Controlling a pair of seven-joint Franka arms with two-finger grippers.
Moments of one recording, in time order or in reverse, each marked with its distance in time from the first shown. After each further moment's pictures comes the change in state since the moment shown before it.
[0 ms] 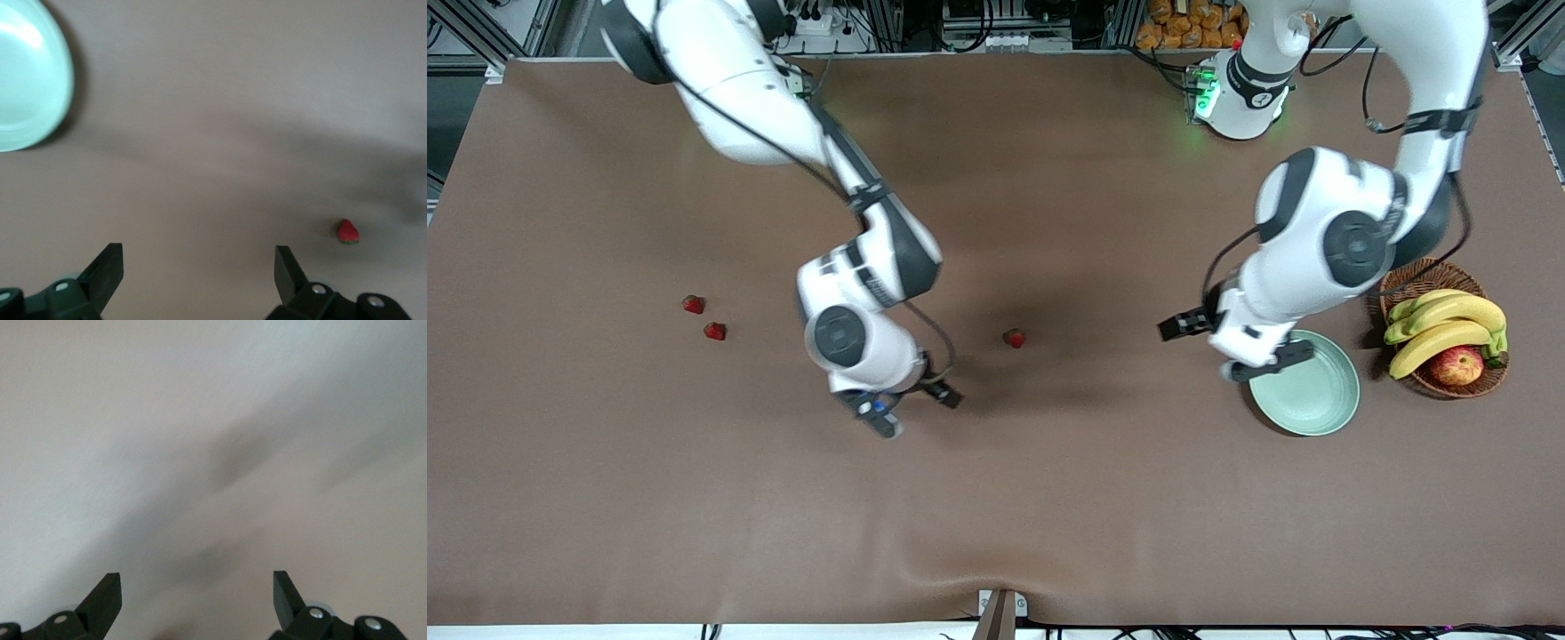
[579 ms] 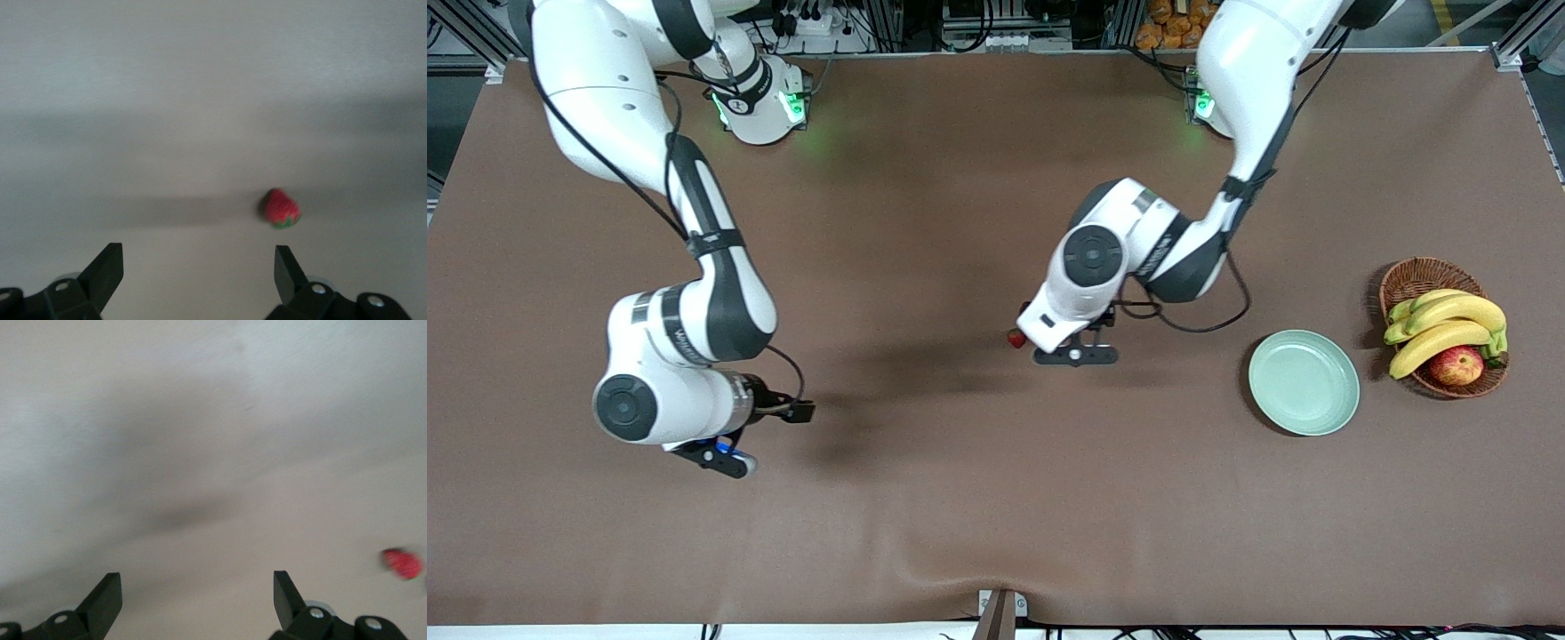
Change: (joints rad) left arm -0.323 0.348 0.006 0.265 0.199 0.071 -0.104; right arm -0.283 -0.067 -0.010 -0.030 -0.123 -0.217 -0.552
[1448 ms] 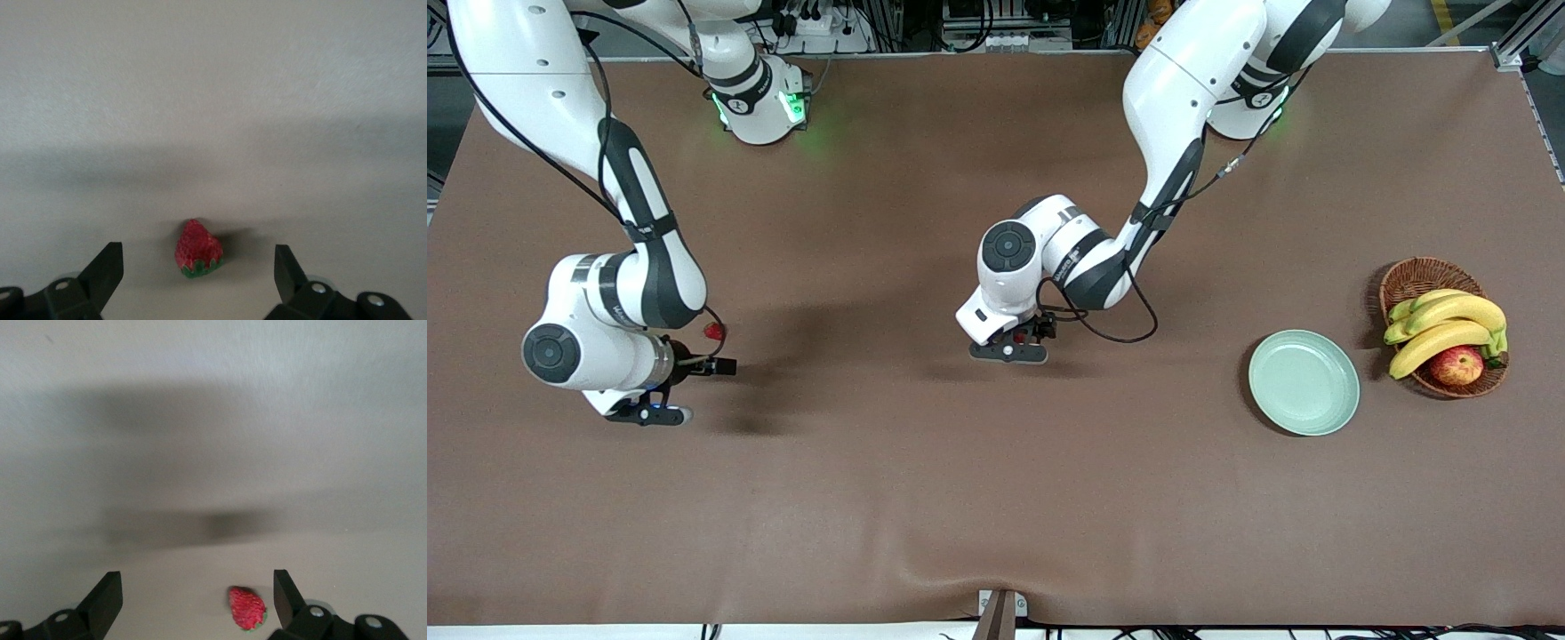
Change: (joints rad) left arm -0.149 0.158 0.058 0.078 0.071 0.143 -0.075; right arm -0.161 -0.210 -0.003 -0.554 -0.093 0.348 -0.383
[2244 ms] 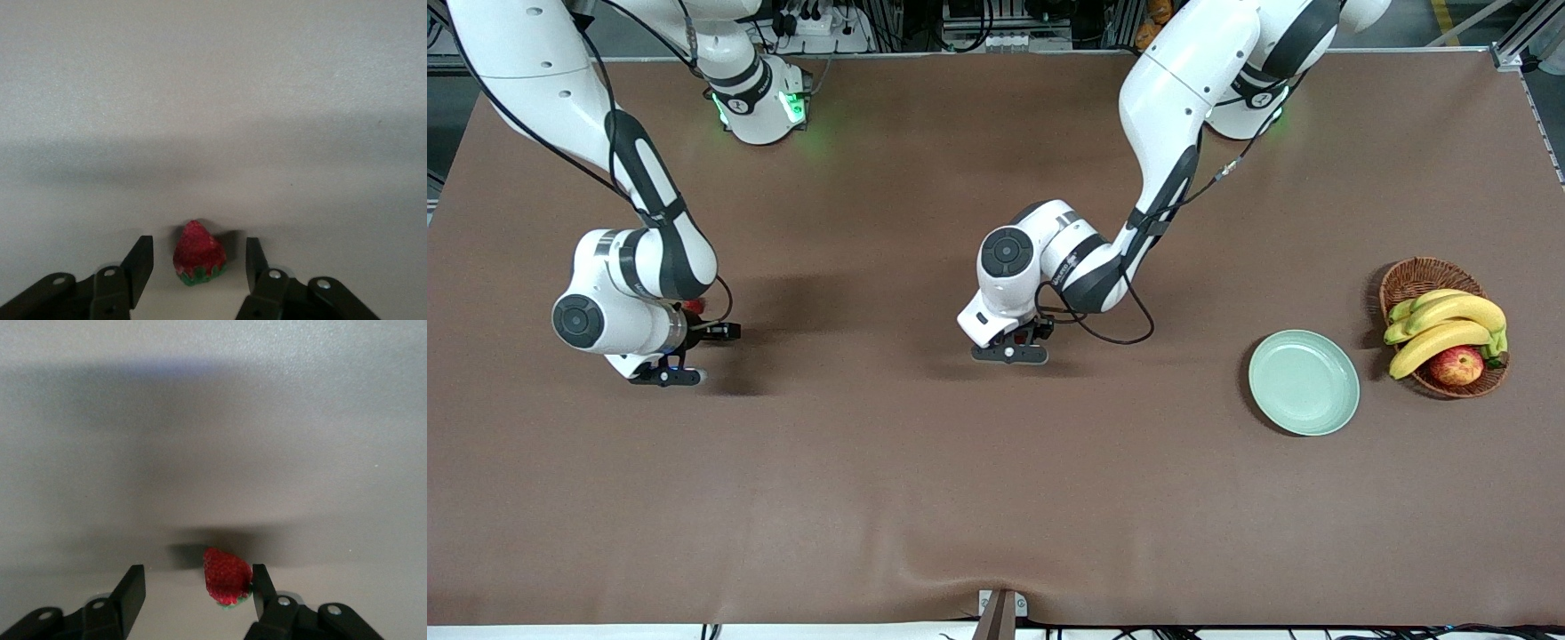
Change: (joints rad) left arm -0.004 0.016 0.003 0.003 0.000 0.004 -0.023; right arm -0.025 -0.063 0.003 -0.226 -0.001 0.118 -0.056
